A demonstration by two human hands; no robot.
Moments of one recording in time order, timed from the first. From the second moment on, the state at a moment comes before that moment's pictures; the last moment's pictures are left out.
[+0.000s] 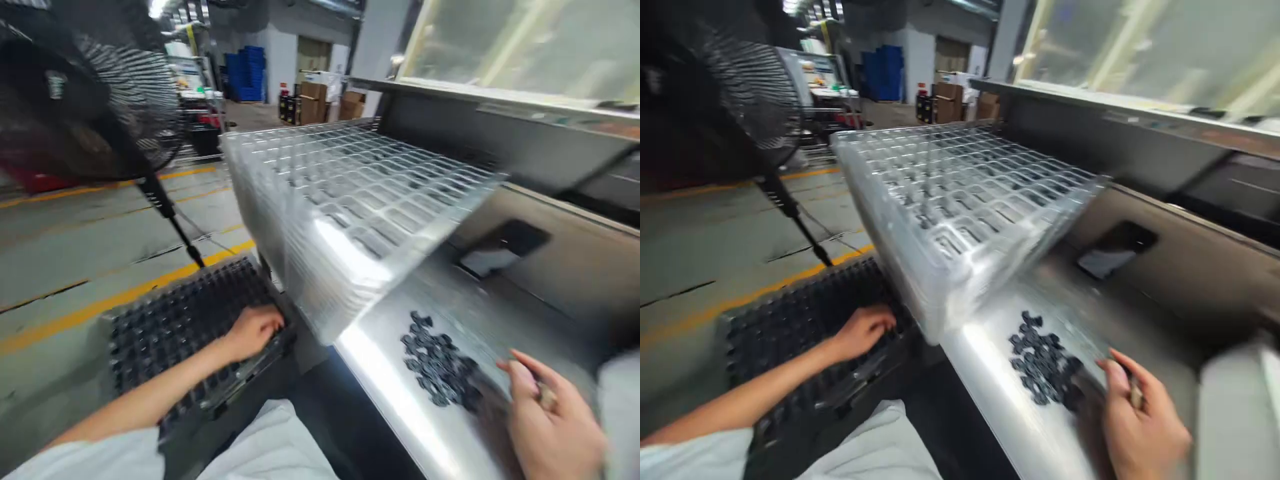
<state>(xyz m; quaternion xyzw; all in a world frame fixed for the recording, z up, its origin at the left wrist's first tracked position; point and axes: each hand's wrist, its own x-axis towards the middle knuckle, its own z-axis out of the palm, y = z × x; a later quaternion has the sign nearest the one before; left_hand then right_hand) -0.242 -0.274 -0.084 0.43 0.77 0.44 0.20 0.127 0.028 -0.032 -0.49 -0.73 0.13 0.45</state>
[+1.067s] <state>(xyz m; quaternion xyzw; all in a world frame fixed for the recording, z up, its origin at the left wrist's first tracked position) -0.008 0.013 0.002 0.72 0.54 0.40 0.16 0.145 0.030 -0.030 -0.40 -0.69 0.24 0.56</state>
